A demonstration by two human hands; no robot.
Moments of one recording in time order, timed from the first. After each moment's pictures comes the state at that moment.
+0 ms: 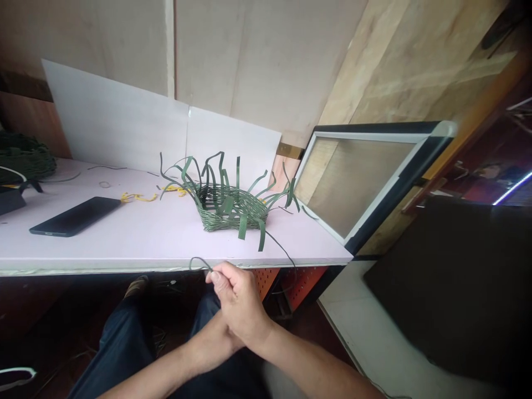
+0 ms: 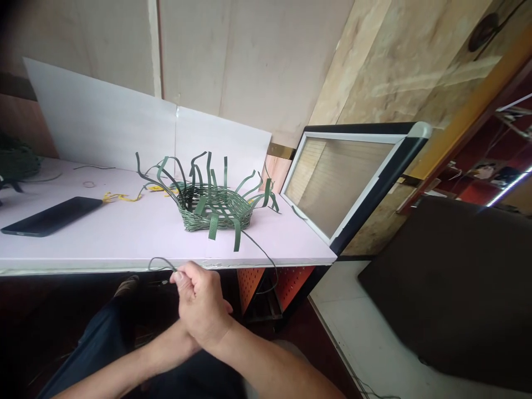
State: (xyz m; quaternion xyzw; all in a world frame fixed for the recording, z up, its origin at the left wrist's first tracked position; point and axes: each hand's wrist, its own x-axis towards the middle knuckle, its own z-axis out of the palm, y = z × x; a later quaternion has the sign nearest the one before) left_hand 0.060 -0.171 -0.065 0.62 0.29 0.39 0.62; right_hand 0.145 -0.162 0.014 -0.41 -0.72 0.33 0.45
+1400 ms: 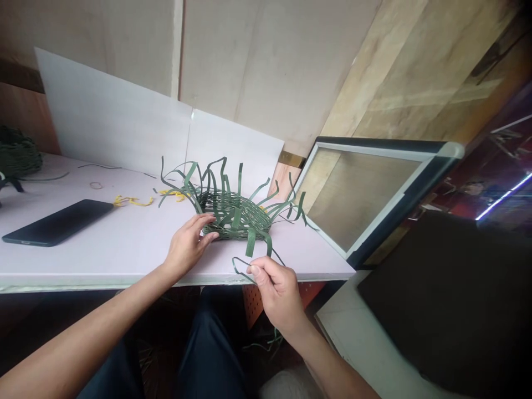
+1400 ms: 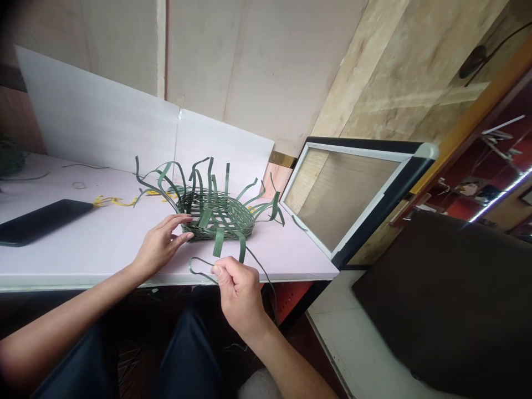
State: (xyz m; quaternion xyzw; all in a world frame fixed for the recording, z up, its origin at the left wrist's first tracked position) left_hand -0.022 -0.028 0.005 0.73 0.45 0.51 0.04; right_hand 0.191 -0.129 0.039 -0.39 -0.76 0.14 0.50
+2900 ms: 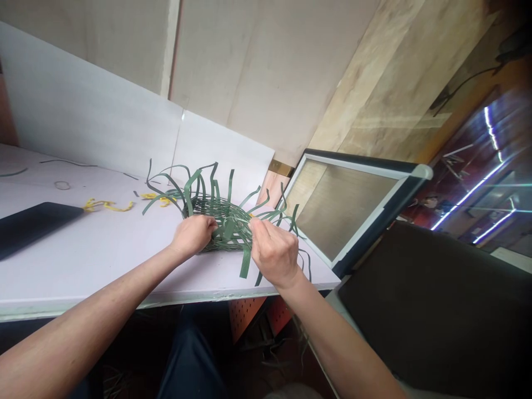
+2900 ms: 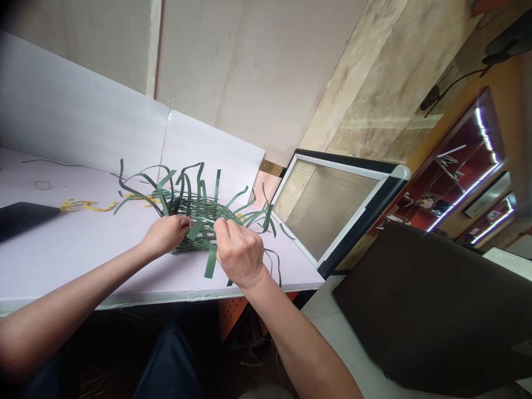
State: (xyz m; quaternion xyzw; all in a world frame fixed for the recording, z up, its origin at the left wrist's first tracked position) left_hand 0.003 0.020 0.052 0.76 0.58 0.29 0.03; right_hand 0.192 -0.058 0.094 -0.39 -0.76 -0.42 0.31
